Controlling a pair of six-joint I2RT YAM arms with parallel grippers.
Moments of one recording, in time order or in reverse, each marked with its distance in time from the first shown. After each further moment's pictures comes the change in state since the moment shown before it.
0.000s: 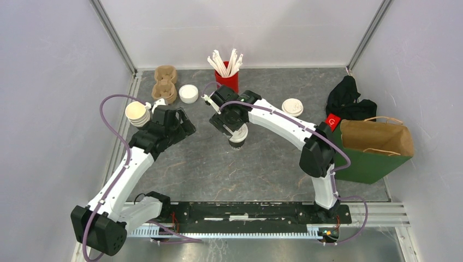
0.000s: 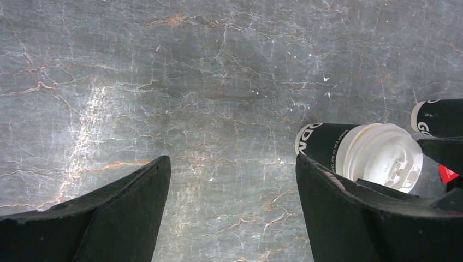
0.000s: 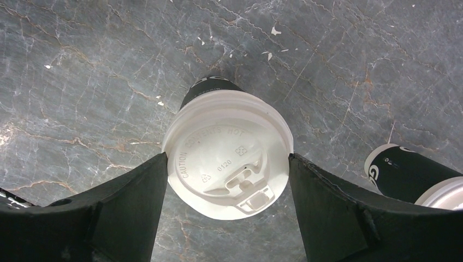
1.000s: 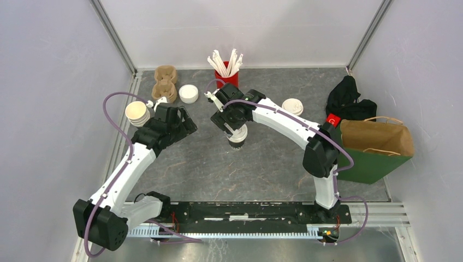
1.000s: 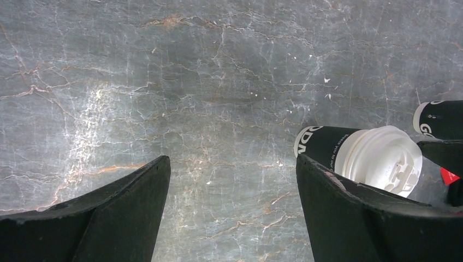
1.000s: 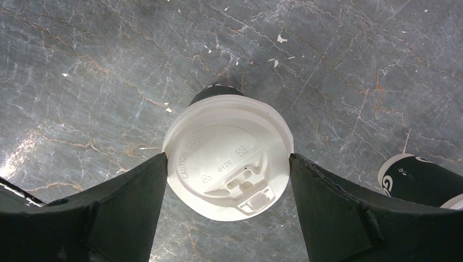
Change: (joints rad) left arm 0.000 0.050 0.019 0.010 0.005 0.000; right arm -0.034 -0.028 -0.051 0.063 -0.069 0.011
